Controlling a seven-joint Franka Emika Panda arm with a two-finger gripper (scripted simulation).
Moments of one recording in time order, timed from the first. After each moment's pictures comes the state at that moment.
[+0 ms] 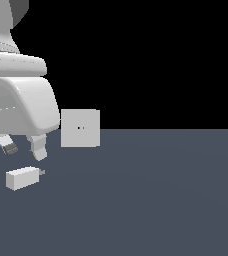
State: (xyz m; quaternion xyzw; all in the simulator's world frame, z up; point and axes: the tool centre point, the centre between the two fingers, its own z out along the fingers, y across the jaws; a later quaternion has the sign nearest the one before) arm -0.071 0.163 0.059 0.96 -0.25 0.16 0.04
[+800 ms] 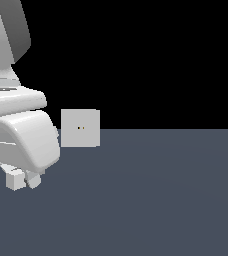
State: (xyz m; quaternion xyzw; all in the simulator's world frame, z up) arm -0.072 0.162 0.012 0.96 -0.25 0.16 0.04
